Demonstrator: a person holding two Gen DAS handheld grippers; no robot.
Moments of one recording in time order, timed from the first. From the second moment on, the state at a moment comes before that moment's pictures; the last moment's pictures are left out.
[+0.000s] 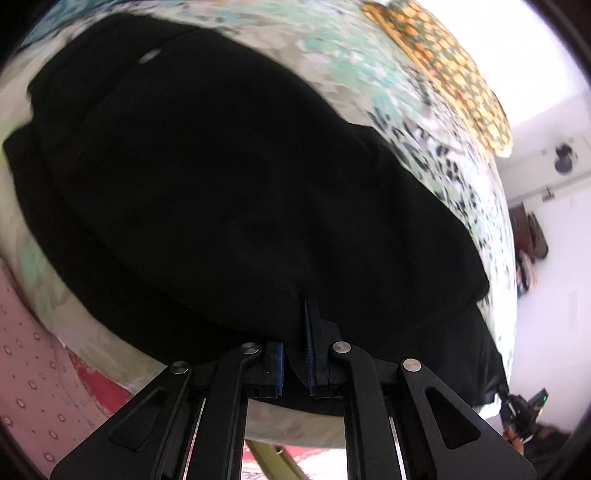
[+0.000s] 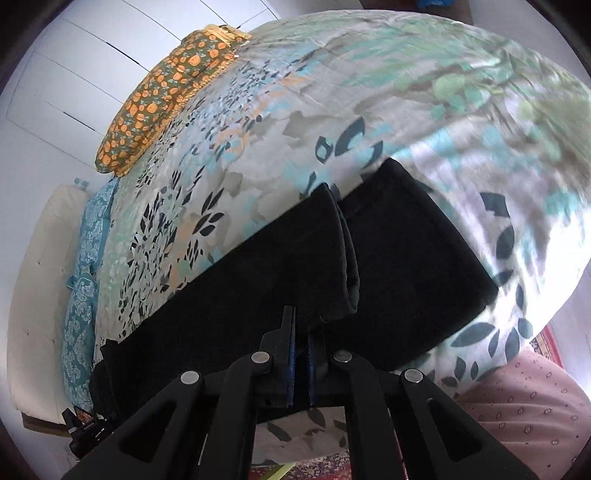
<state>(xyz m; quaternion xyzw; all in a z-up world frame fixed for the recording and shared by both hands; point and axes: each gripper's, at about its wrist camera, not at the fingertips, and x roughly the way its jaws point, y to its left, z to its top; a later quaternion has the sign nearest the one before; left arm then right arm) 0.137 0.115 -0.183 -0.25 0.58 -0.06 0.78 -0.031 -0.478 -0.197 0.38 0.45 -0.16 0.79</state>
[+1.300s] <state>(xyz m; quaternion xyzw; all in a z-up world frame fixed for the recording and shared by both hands) 0.126 0.066 -0.188 -0.14 0.63 -0.10 0.76 -0.045 -0.509 -0.203 0.35 0.51 -0.25 0.74</state>
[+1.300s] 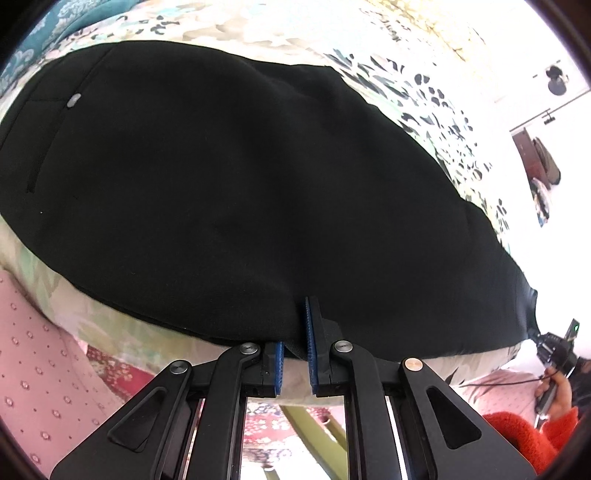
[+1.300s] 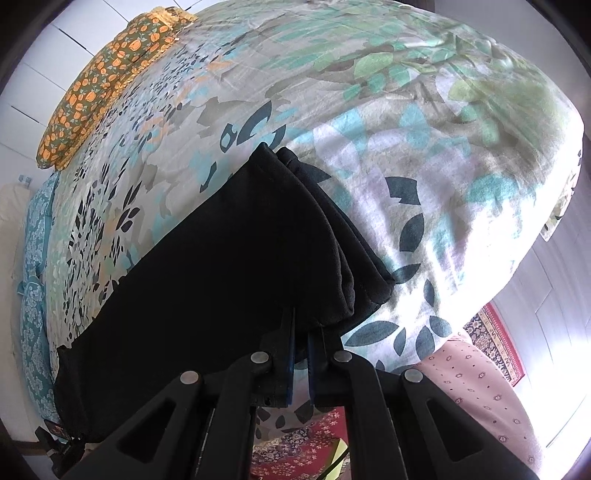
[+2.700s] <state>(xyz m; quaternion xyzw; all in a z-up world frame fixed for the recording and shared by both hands) 0.149 0.032 -0.167 -0.09 0.57 -0.10 0.81 -0.020 -0.580 -0.194 0.40 0.52 -0.05 0.76</state>
